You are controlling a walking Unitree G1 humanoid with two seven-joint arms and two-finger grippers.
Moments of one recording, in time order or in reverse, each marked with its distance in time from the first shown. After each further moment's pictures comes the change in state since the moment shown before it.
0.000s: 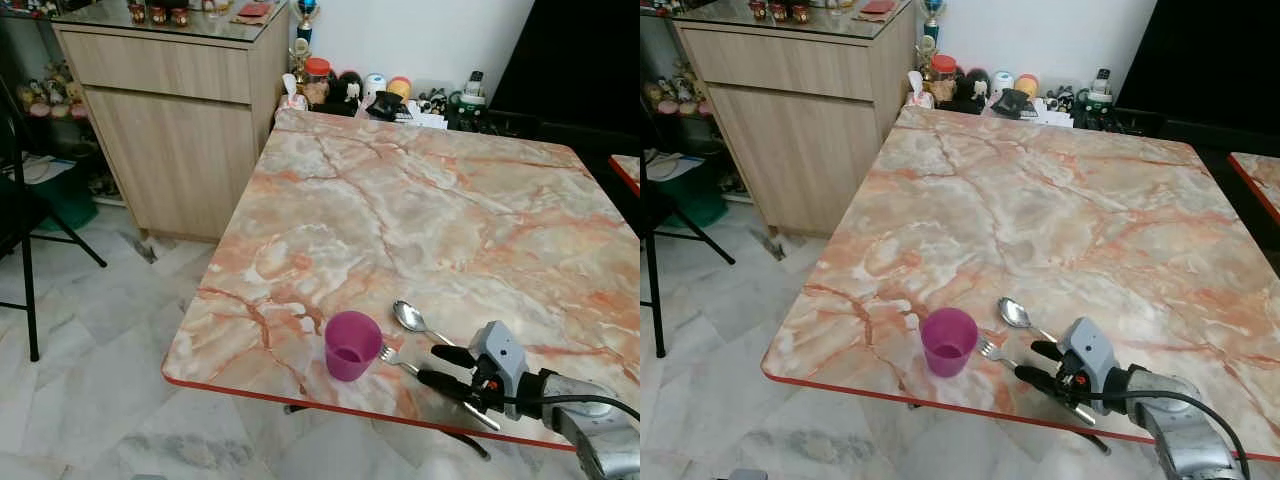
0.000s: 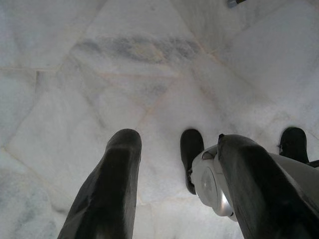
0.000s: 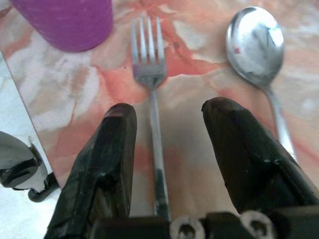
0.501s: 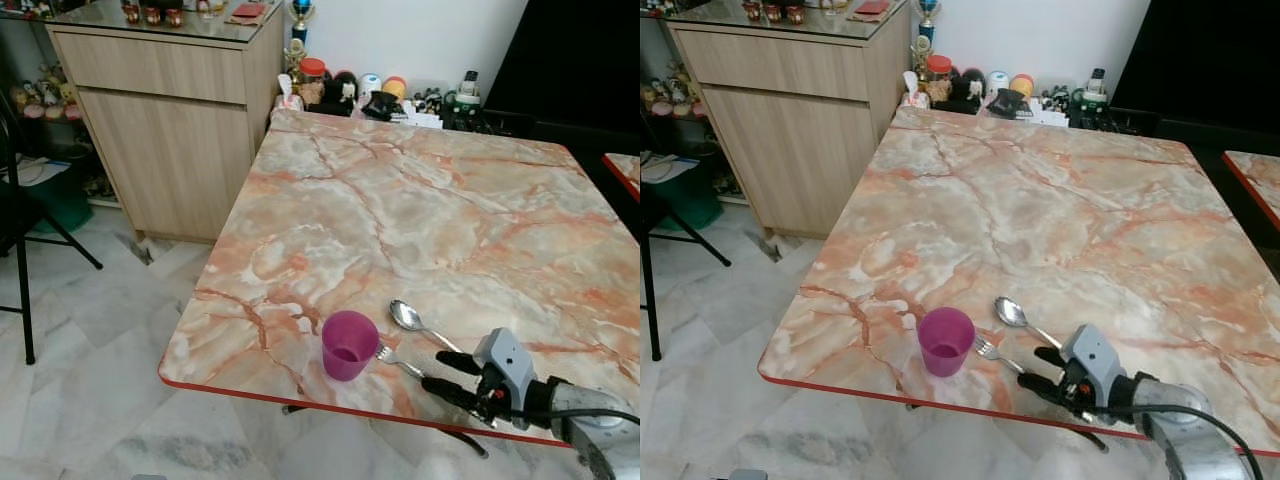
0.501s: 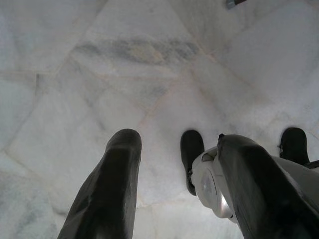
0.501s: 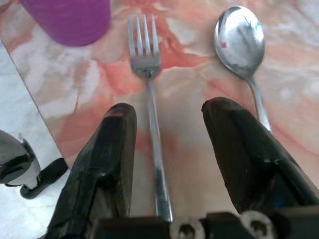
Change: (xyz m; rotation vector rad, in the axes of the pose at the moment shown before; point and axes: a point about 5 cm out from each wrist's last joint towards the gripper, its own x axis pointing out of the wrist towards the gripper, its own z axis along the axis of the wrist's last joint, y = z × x) left arm 0.000 0.000 0.000 0.001 0.000 0.003; right arm -0.014 0.004 0.005 -0.021 0.021 -0.041
